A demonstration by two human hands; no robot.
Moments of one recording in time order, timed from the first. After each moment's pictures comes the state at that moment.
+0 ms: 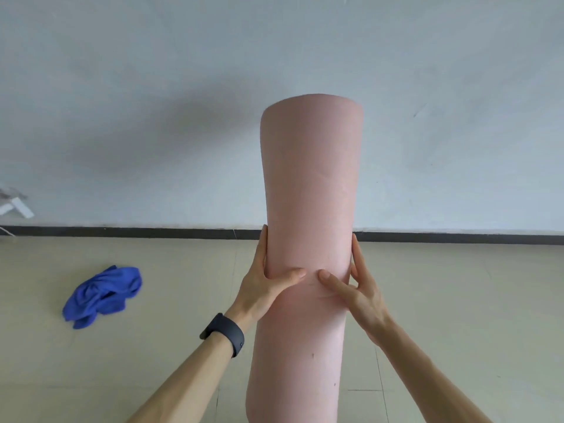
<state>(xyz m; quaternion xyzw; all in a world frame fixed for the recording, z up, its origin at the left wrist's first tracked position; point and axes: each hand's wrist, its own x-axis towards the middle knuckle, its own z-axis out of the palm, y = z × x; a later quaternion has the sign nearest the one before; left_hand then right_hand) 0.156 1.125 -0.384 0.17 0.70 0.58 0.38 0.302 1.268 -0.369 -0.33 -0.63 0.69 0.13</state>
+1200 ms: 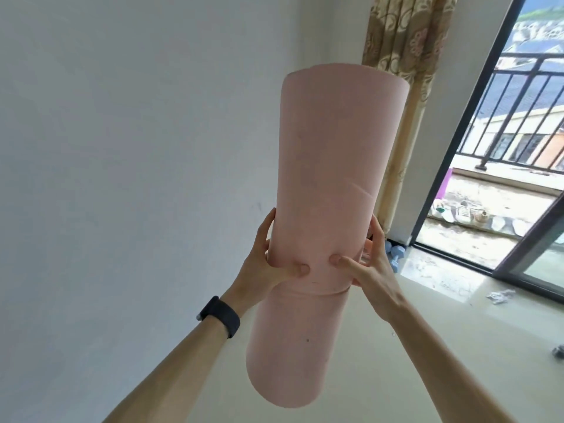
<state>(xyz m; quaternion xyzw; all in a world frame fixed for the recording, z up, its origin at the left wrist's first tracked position) 0.769 1.693 0.110 0.61 0.47 0.39 0.51 0.985 1.662 0.094 -0.50 -0.49 0.45 0.56</state>
